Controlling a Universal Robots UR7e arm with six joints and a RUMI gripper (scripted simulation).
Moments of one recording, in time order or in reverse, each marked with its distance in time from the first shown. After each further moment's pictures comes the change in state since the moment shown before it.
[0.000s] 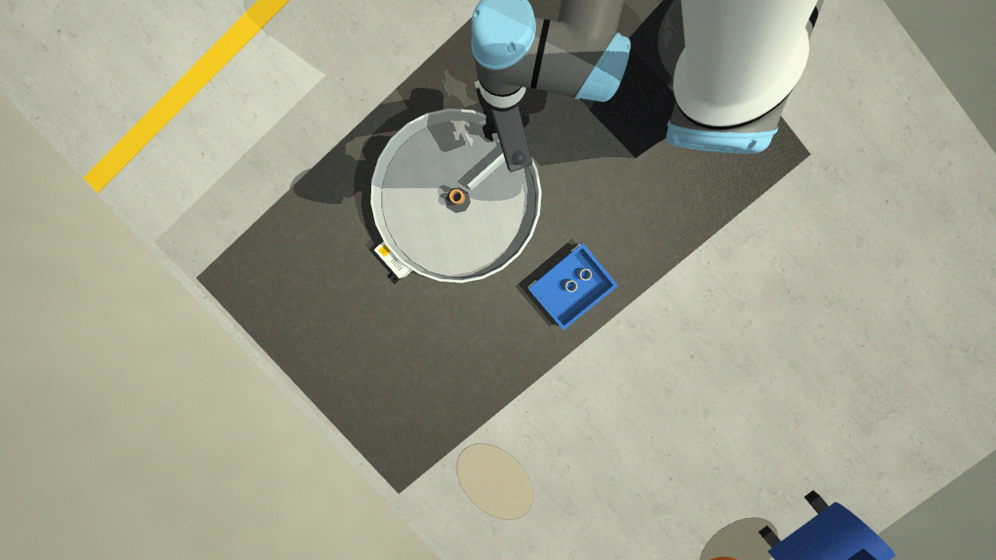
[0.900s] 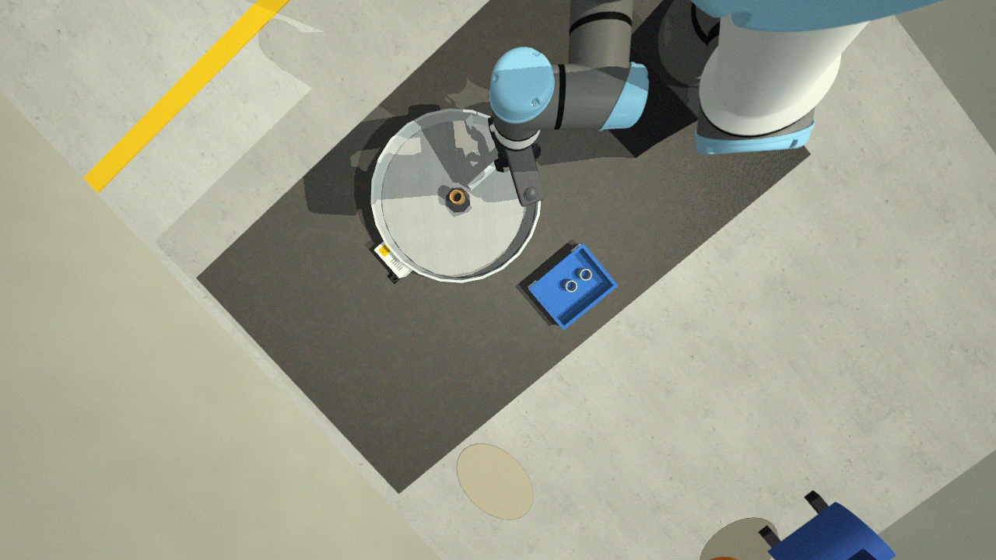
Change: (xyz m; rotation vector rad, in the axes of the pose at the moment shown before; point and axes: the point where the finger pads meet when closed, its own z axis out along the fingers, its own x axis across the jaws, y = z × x) arm -0.001 -0.068 0.000 0.002 0.001 -0.001
